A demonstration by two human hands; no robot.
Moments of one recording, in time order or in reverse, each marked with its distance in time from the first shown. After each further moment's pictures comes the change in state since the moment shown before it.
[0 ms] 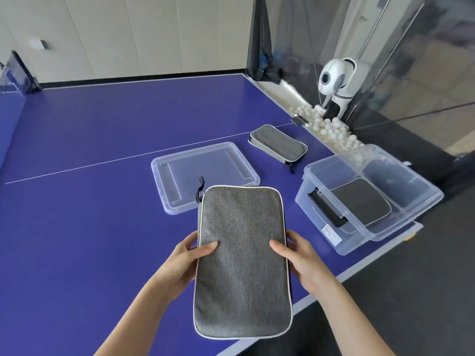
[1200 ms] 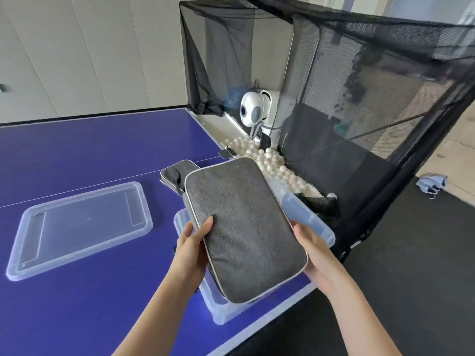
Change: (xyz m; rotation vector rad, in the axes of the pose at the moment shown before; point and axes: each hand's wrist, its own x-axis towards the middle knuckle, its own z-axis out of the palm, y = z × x) left_hand 0.230 0.012 0.397 -0.353 0.181 0.237; right_hand 0.058 -0.115 -0.413 0.123 0.096 -0.077
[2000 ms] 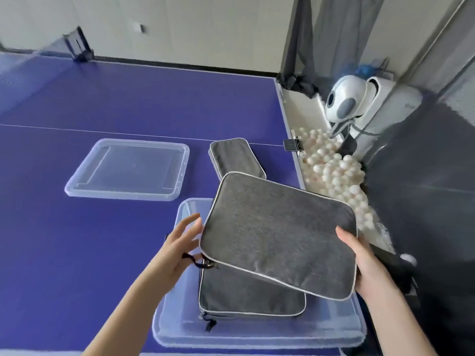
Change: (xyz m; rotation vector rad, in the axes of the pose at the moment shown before) left_hand 0.059 -0.031 0.006 0.181 0.329 0.097; right_hand 0.195 -0.075 -0.078 -0.021 -0.280 0.121
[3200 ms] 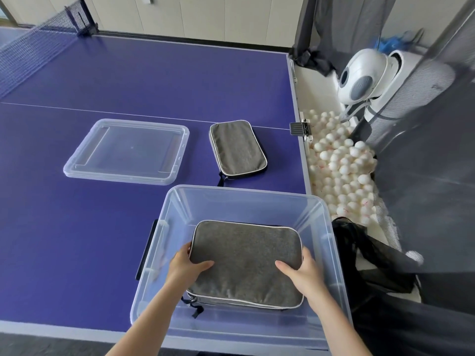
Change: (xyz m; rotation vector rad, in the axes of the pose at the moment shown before) left_hand 0.036 -0.101 0.015 0.690 0.421 -0.212; right_hand 0.049 0.112 -0.015 -0.763 0.051 0.045
